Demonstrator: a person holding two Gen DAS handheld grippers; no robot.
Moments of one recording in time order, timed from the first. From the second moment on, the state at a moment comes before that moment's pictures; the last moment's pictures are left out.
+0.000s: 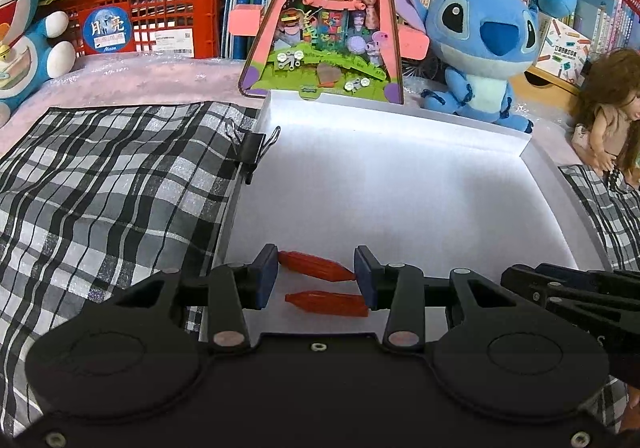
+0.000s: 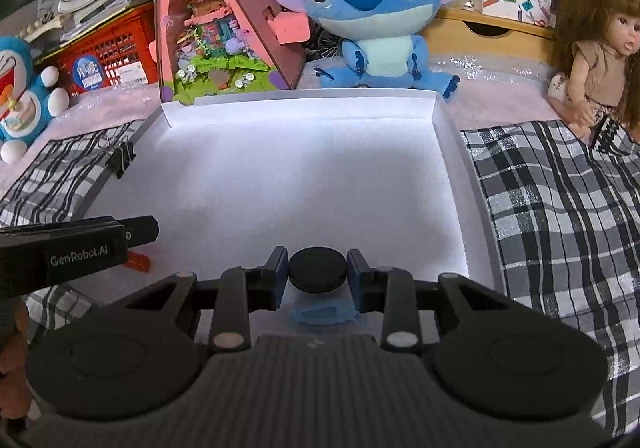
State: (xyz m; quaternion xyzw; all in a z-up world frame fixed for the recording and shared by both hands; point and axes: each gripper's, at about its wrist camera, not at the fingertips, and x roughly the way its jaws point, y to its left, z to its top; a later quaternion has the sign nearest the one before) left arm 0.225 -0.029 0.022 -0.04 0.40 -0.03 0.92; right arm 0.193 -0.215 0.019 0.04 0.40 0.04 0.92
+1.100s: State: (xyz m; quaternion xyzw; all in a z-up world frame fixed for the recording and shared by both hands) left arm 0.209 -0.029 0.024 -0.01 0.37 -0.05 0.93; right arm 0.183 -0.214 0.020 0.02 0.37 0.04 0.93
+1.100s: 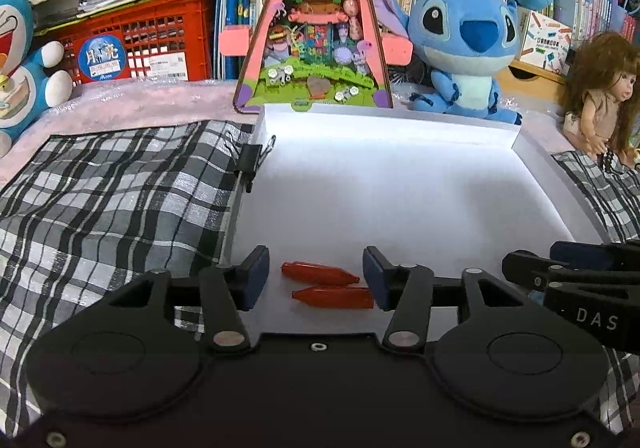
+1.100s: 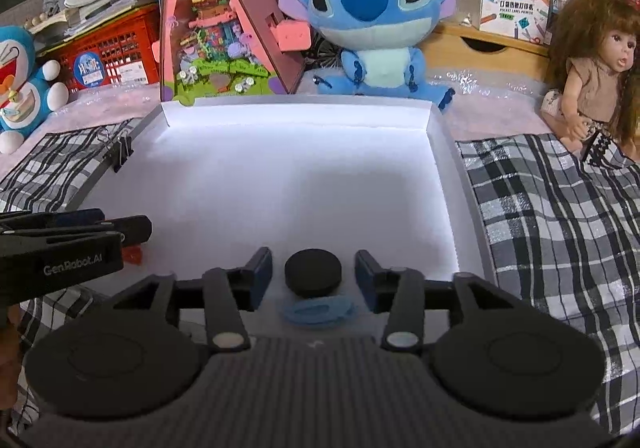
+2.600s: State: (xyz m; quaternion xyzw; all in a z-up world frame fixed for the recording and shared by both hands) left arm 0.047 -0.004 0.050 0.01 0.28 -0.12 0.95; right arm 0.037 -0.217 0.045 -0.03 0.25 0.11 0.96
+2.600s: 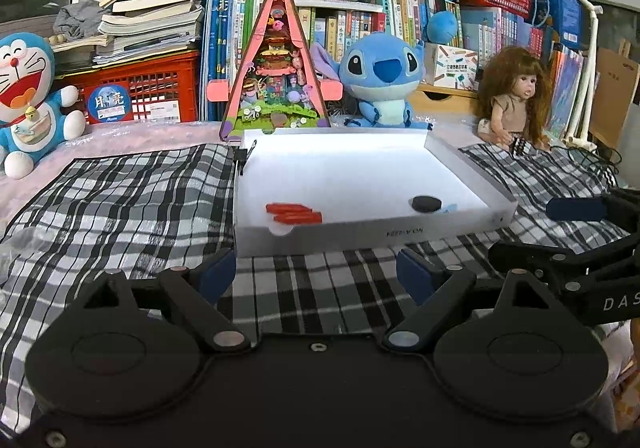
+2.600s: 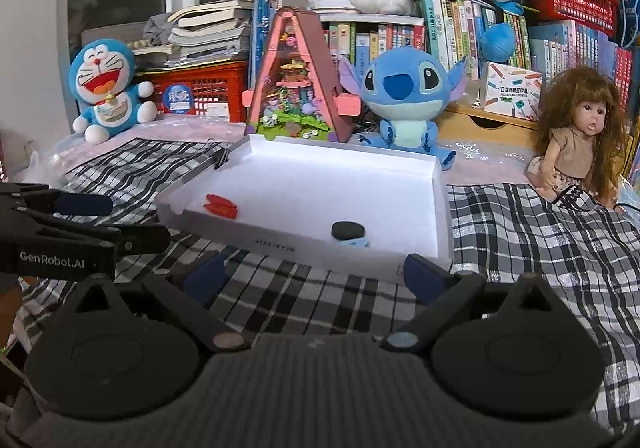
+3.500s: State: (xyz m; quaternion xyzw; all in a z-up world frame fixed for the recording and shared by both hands) left arm -0.007 0.009 0.010 0.03 0.28 -0.11 0.95; right arm 0.000 -0.213 -0.001 -0.05 0.28 0.11 0.95
